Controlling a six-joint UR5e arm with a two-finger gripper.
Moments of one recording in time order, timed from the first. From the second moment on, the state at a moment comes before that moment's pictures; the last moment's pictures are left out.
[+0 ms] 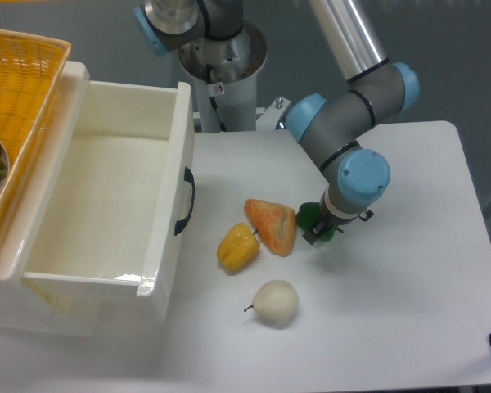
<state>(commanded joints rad) 2.63 -2.06 -1.65 -1.20 1.71 -0.19</state>
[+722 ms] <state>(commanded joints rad) 2.62 -2.05 -1.65 -1.18 1.70 -0.21</state>
